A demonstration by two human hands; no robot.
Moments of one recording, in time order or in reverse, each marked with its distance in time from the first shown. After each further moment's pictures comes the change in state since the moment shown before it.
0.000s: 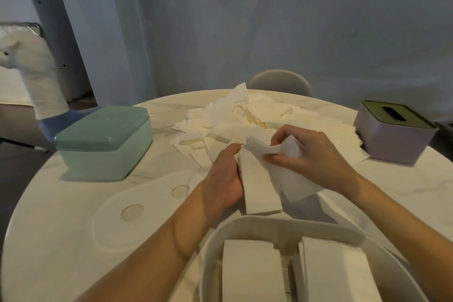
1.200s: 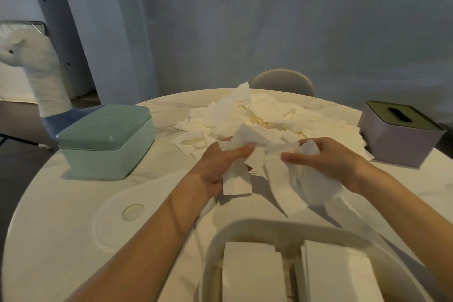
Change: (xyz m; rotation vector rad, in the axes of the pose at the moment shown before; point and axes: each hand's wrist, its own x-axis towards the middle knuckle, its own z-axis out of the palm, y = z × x) left_hand -0.018 0.028 -0.013 0.497 0.127 0.278; right_hand 0.007 0.022 -0.013 0.132 -0.181 0.580
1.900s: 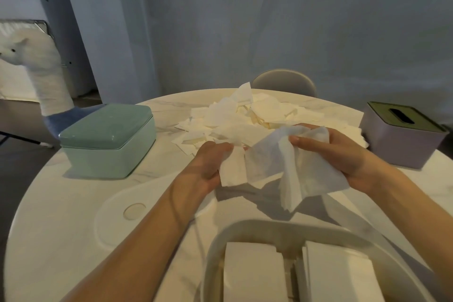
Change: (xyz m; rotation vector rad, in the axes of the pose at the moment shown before) left_hand 0.009 0.003 -0.005 -0.031 0.179 -0.084; right_hand -0.007 -0.006 -0.010 0.529 -0.231 -0.223
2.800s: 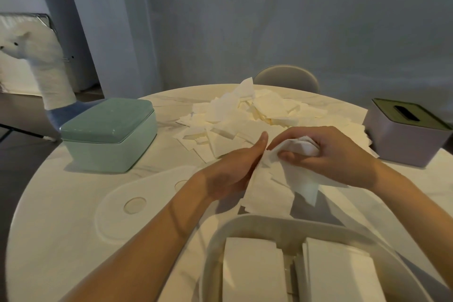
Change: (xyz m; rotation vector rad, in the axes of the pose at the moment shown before) left_hand -0.030 -0.003 0.028 0.382 -0.452 -0.024; right_hand -0.007 -0.004 0.008 -0.726 -0.046 -0.487
